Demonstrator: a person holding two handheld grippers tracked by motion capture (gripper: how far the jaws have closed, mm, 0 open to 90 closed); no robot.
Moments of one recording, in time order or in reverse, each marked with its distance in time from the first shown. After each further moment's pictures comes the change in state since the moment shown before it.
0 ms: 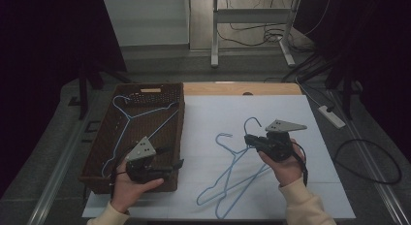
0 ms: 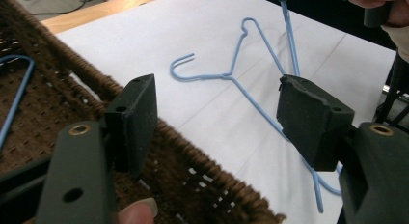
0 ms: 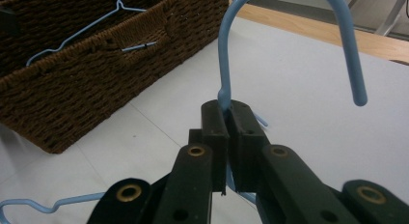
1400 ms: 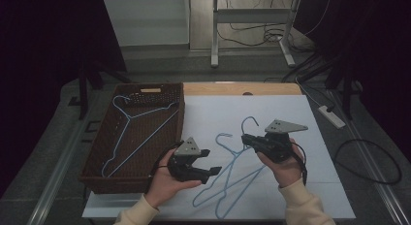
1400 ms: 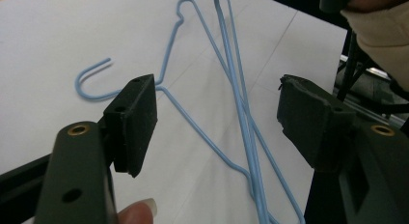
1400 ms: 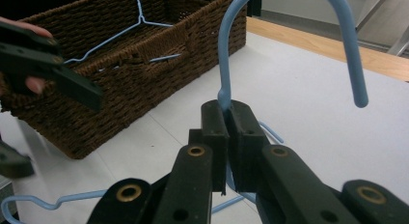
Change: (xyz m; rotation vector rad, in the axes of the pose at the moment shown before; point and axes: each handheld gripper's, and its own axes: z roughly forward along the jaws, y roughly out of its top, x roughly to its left) left arm -0.048 0.034 0.079 0.129 -0.177 0.065; right arm 0.011 0.007 -0.006 -0.046 0.049 -0.030
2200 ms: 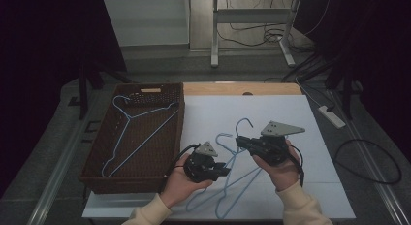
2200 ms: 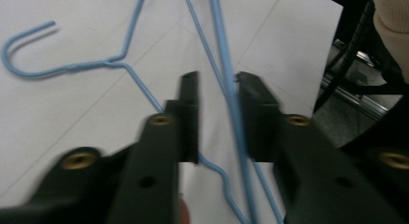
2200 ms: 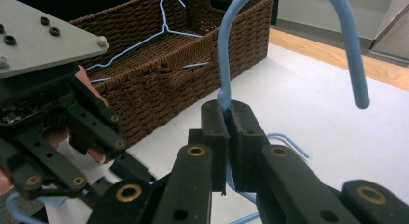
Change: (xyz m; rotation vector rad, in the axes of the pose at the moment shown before) left arm -0.005 0.005 0.035 0.124 -0.079 -0.065; right arm 0.017 0.006 -0.001 -0.019 0.053 -0.025
